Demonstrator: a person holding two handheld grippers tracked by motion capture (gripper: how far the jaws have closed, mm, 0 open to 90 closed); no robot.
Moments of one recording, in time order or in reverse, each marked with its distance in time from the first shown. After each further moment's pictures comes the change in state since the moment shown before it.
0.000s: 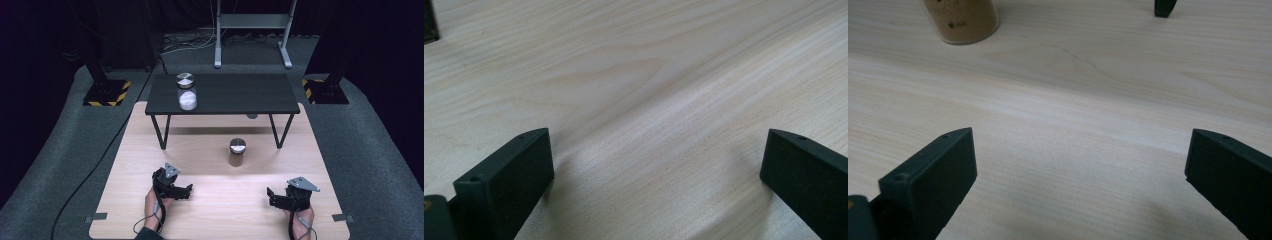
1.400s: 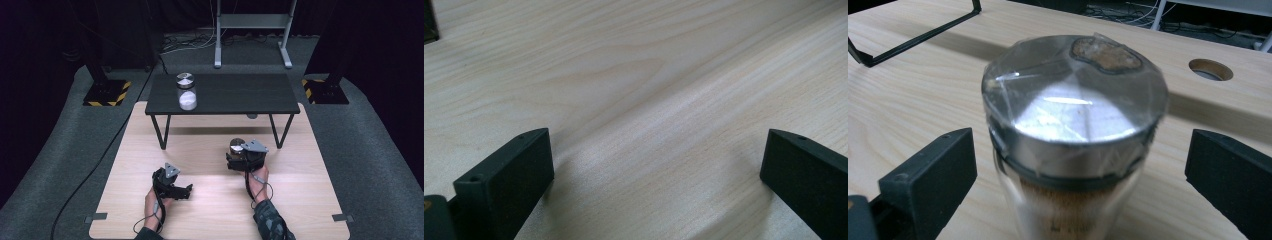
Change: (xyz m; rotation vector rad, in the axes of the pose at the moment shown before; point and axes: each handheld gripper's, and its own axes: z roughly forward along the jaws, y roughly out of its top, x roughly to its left) left arm 0.000 0.000 0.000 0.002 0.000 0.001; right arm 0.069 0.078 0.111 -0.142 0.098 -0.146
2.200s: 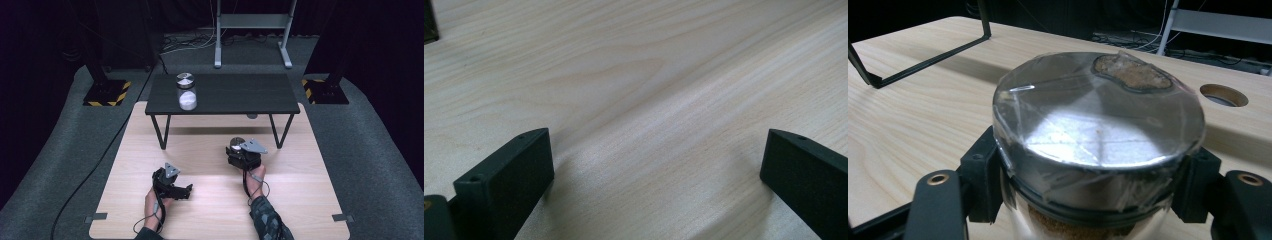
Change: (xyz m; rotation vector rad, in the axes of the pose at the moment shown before) left arm 0.000 0.000 0.000 0.000 -0.001 0.001; right arm -0.005 -0.020 0.014 -0.103 0.032 -0.004
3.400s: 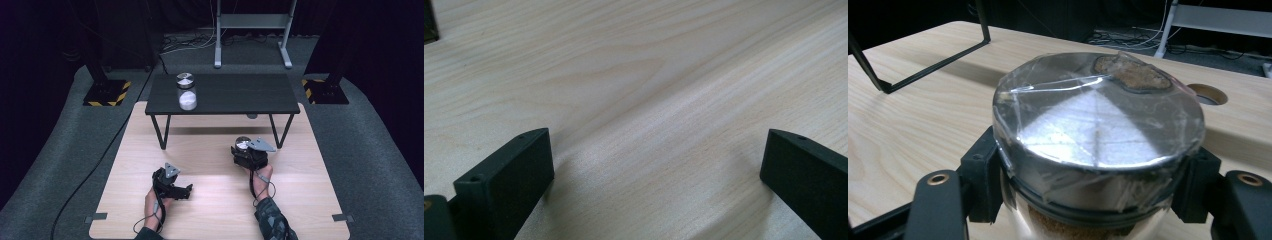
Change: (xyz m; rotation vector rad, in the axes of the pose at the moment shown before) left arm 0.000 0.000 0.000 -0.001 0.000 0.000; right arm -0.015 0.013 -0.021 0.011 0.007 0.019
